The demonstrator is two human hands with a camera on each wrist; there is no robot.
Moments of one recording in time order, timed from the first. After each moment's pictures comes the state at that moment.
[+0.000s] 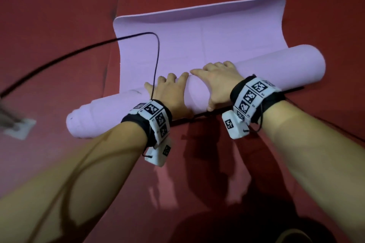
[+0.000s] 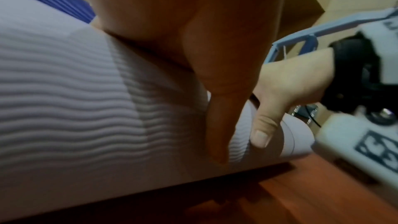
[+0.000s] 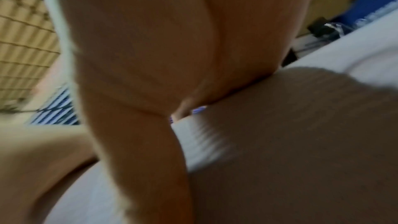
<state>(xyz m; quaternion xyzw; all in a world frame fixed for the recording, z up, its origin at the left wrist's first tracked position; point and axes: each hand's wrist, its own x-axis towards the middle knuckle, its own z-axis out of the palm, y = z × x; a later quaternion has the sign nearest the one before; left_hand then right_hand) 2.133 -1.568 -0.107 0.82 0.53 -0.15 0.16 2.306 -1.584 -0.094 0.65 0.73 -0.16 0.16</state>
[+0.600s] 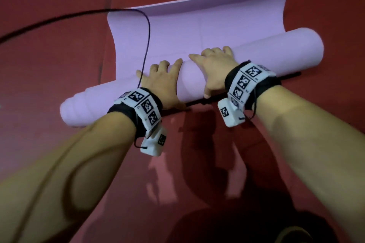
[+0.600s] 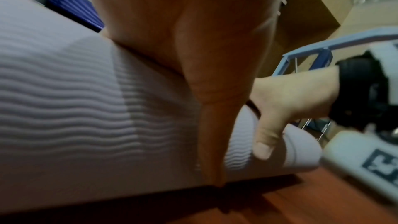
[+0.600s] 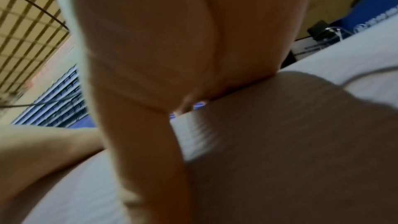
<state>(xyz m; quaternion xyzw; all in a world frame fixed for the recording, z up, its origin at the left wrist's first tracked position) 2.124 -1.547 -0.105 0.83 0.51 -0.16 0.13 2.304 -1.562 -0.097 0.66 0.72 -0.13 0.15</state>
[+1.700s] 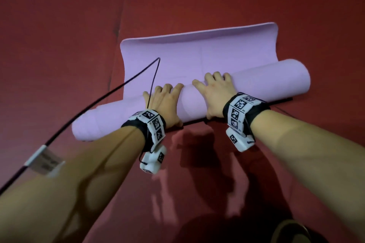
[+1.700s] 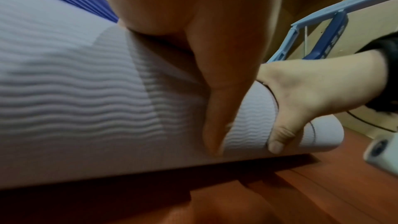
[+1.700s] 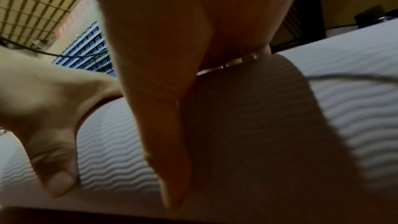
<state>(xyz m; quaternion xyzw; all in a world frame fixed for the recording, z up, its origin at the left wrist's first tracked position) 2.109 -1.592 -0.101 0.84 0.51 -0.13 0.11 2.289 -1.629 -0.093 0.66 0.73 -0.03 0.17</state>
